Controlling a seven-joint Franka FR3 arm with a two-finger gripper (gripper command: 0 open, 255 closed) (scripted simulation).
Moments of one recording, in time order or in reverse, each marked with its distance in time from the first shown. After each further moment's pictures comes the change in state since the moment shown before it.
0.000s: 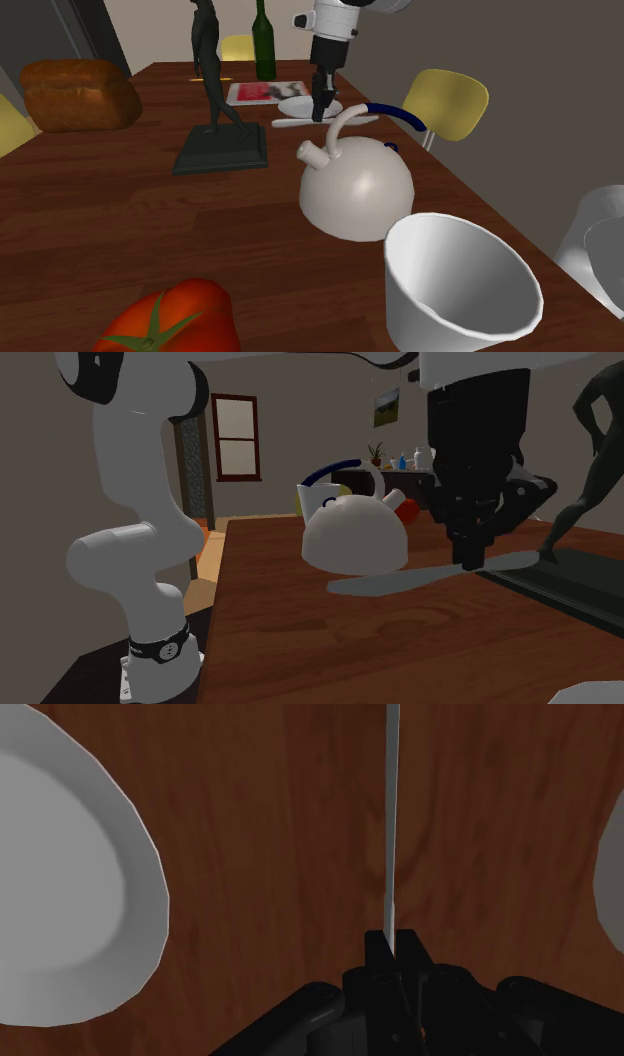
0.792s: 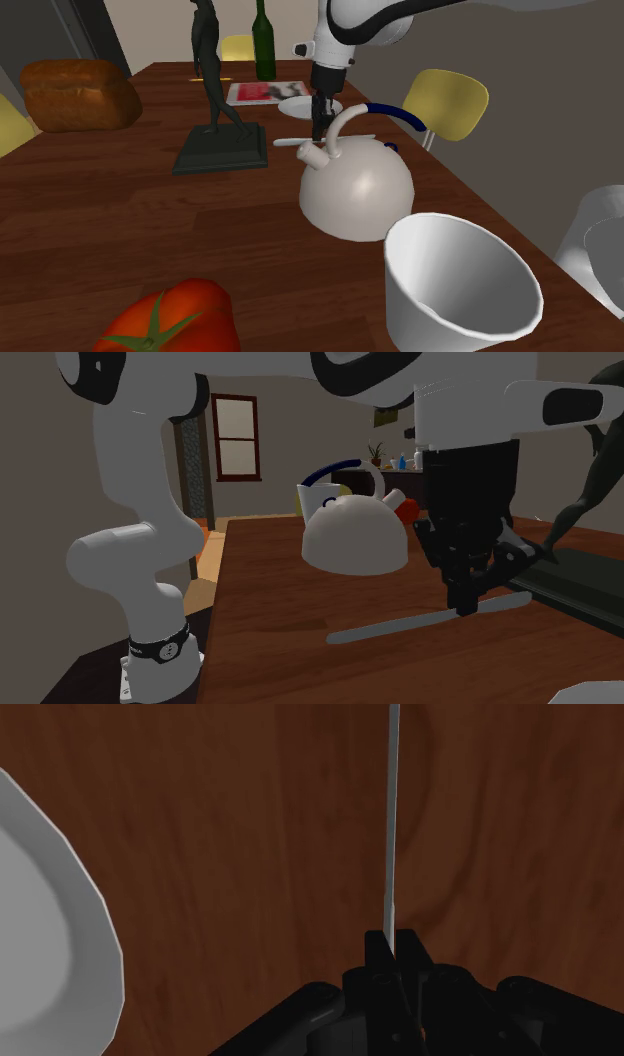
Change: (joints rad) arm 0.000 0.006 0.000 -0.125 0.006 0.130 -0.017
